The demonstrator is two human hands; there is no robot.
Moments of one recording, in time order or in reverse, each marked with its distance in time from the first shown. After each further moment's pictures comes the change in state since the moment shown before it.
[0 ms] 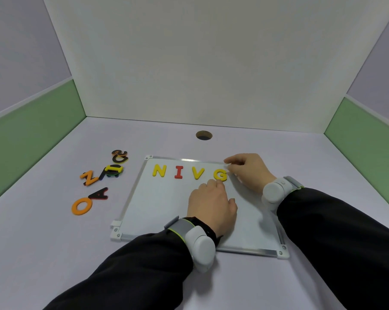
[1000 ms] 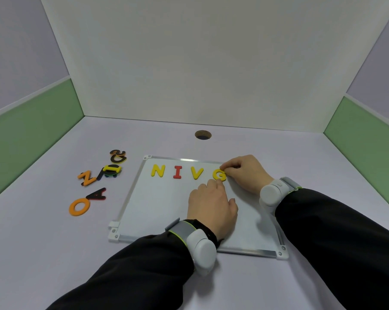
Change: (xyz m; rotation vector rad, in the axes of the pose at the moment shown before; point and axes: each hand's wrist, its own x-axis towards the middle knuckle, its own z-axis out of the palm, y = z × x) left_hand -0.001 0.003 0.003 0.047 -0.010 -0.022; right_hand 0.001 0.001 0.003 -0.118 -0.070 -0.051
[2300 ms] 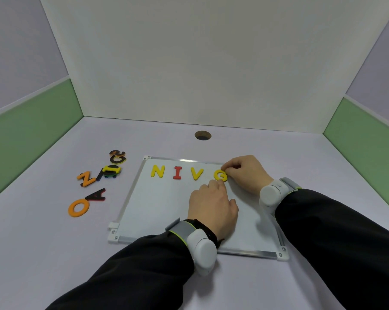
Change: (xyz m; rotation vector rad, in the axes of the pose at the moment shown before) left_hand 0.001 0.000 0.000 -0.012 -0.014 0.018; right_hand 0.002 0.001 0.001 -0.010 0.038 0.018
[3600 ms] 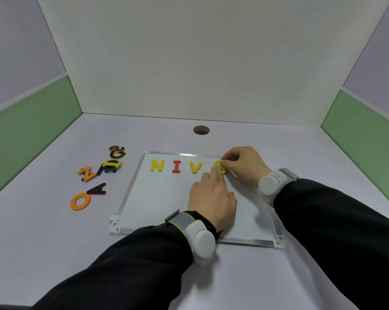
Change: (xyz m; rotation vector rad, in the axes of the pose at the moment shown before) left_hand -0.004 0.000 -0.002 -0.020 0.037 0.051; right_hand -0.008 -0.005 -0.002 0.042 0.047 -0.009
